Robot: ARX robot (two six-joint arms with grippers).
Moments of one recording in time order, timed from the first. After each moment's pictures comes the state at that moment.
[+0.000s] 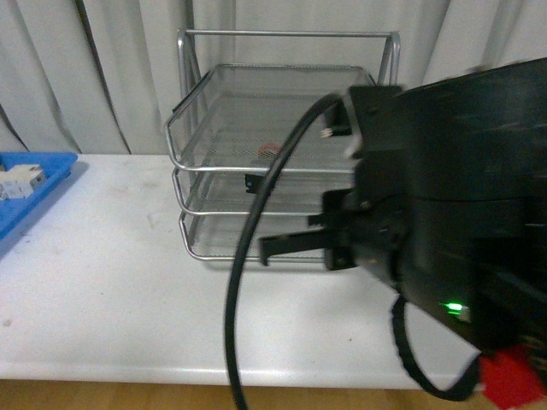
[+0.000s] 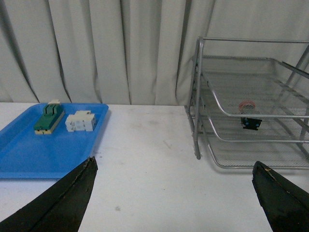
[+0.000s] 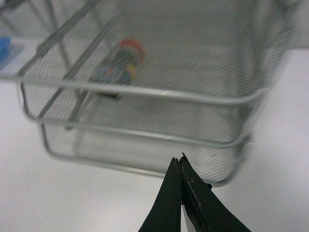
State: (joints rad) left arm 0.00 0.01 0.01 0.00 0.00 0.00; right arm 0.52 1.88 0.75 0.75 0.24 0.15
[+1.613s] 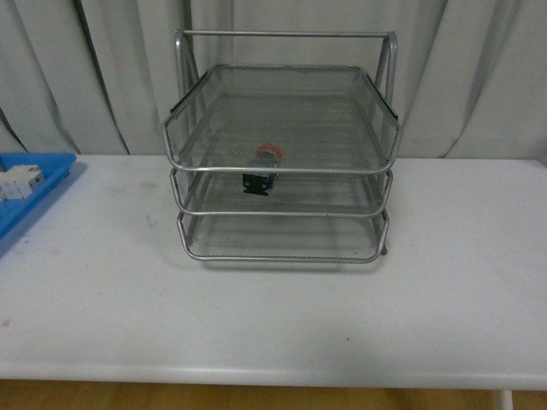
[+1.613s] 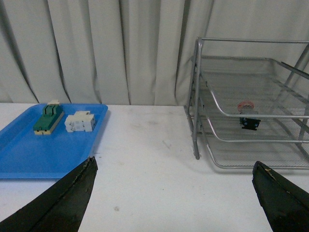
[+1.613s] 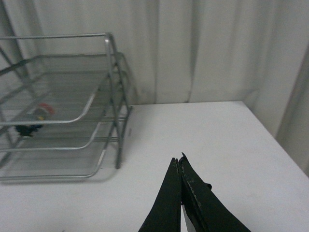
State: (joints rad) left arm 0.00 0.01 0.01 0.00 0.00 0.00; right arm 0.06 0.79 0.02 0.75 0.05 0.01
